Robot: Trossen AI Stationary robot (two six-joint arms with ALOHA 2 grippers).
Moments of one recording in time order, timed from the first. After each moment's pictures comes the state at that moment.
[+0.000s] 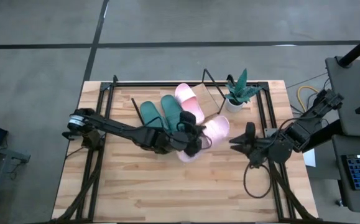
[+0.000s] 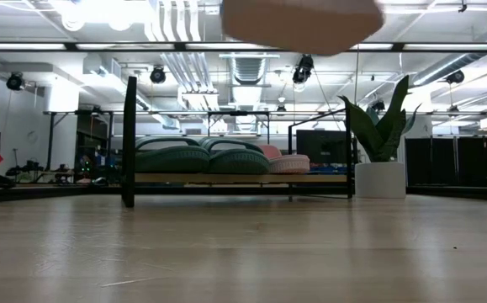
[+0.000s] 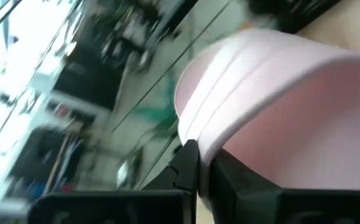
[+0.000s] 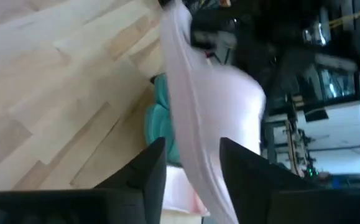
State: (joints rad) left arm -0.22 1.77 1.53 -0.10 -0.75 0.74; right arm 0.70 0.92 0.88 -0.59 0.76 -0.66
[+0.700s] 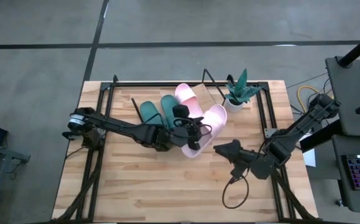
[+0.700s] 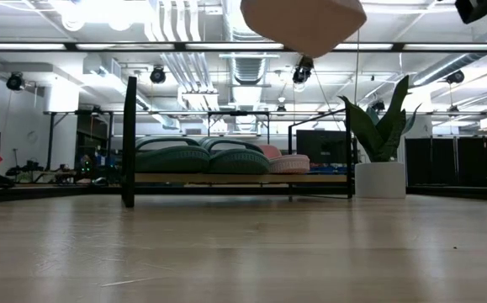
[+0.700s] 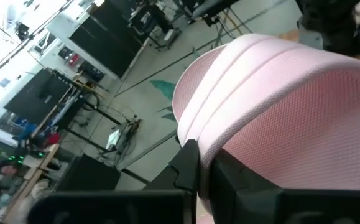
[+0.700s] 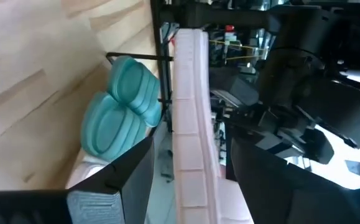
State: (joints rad) left arm -0.21 1.77 1.54 -0.08 -0.86 0.47; right arm 0.70 1.21 0.88 -0.20 0.97 -1.15
